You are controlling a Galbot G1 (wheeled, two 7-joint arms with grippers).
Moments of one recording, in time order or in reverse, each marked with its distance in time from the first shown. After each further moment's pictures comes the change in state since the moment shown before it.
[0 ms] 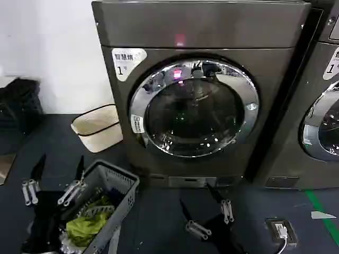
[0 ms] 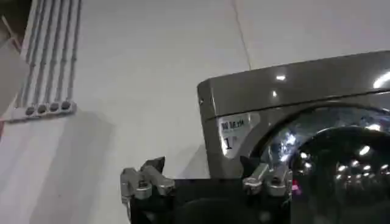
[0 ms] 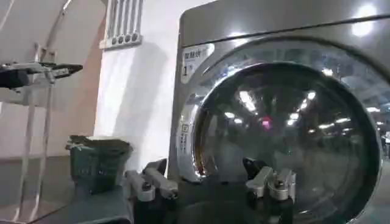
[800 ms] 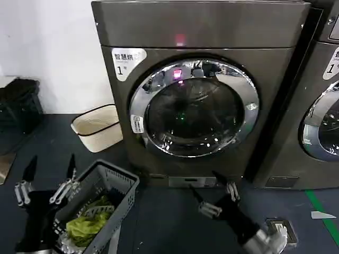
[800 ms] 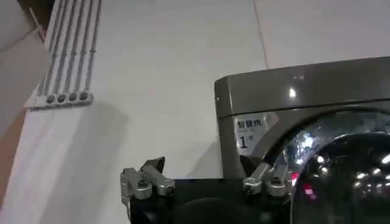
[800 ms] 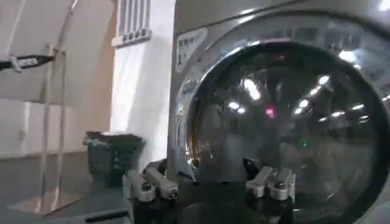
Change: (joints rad) left arm 0.007 -0.007 -0.016 0.002 -0.068 0.013 -0.025; right arm 0.464 -0.297 0.069 -0.304 0.356 -0.126 -0.153
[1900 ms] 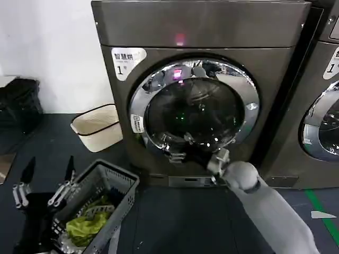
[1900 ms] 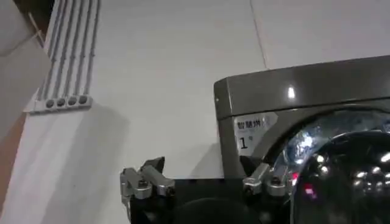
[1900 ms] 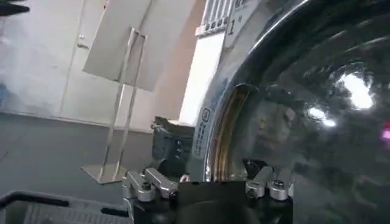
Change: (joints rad) left arm 0.006 -0.017 -0.016 0.008 0.008 -0.020 0.020; right arm 0.825 0.040 -0.572 -0.565 0.102 0.029 -0.090
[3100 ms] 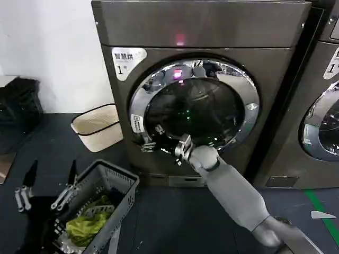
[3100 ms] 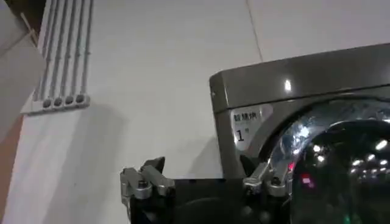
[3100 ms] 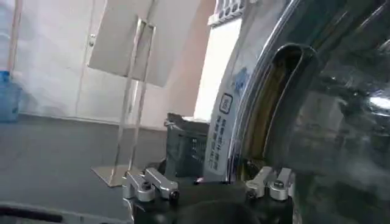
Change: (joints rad) left arm 0.017 0.002 0.002 0.005 0.017 0.024 0.000; right arm 0.161 0.183 -0.111 -0.254 0.026 0.022 -0.059
